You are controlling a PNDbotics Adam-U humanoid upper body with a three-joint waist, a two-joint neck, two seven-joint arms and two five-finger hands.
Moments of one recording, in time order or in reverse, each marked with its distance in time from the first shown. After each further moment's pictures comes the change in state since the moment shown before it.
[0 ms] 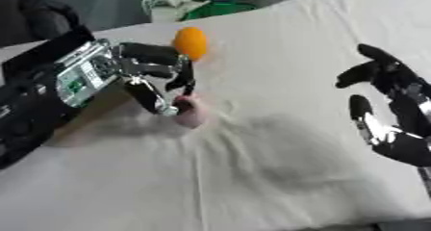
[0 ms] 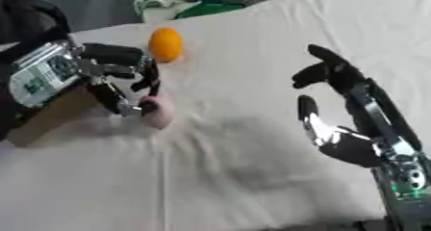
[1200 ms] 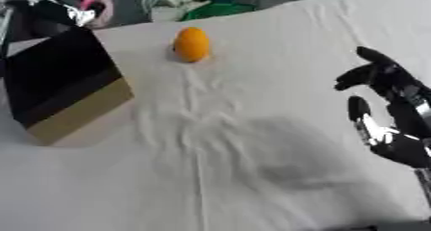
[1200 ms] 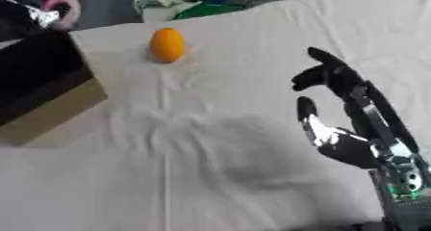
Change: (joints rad) left arm -0.015 -0.030 0.690 0.318 -0.673 -0.122 0.122; right arm 0.008 0.003 -0.012 0.004 0.002 0.001 -0.009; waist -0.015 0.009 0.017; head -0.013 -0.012
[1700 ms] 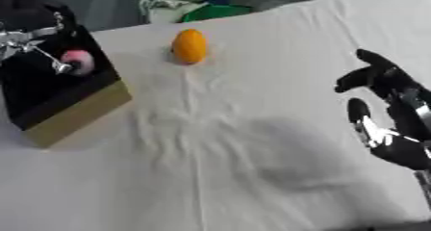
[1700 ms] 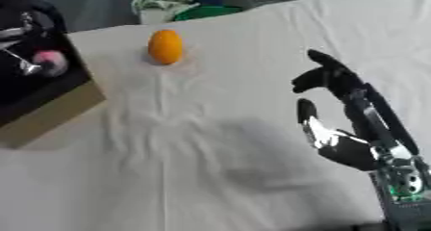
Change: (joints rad) left arm 0.019 0.001 0.014 0.177 -0.350 -0.037 0.037; right arm 0.000 0.000 0.000 0.000 0.002 0.000 0.000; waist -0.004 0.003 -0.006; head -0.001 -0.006
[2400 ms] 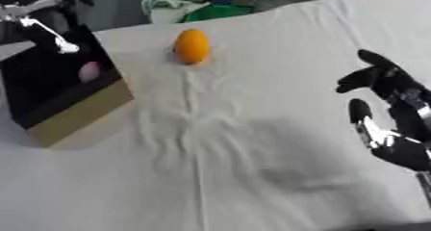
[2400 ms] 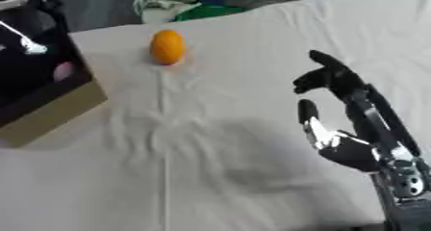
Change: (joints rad) left arm -0.081 -0.045 0.068 -0.226 0.112 0.038 -0.038; right arm 0.000 0.006 0.000 0.001 0.003 0.001 0.002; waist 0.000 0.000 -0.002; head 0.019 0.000
